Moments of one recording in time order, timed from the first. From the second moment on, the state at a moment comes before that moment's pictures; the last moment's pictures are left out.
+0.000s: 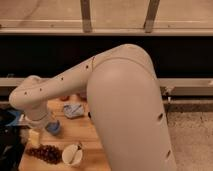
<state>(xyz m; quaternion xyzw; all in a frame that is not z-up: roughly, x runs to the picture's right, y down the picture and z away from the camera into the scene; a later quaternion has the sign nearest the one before) -0.272 0.205 0.673 -0.41 0.04 0.19 0.89</state>
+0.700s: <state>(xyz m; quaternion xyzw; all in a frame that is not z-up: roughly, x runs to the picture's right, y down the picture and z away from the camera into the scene) -0.289 0.271 0.672 -0.47 0.05 0.18 0.86</state>
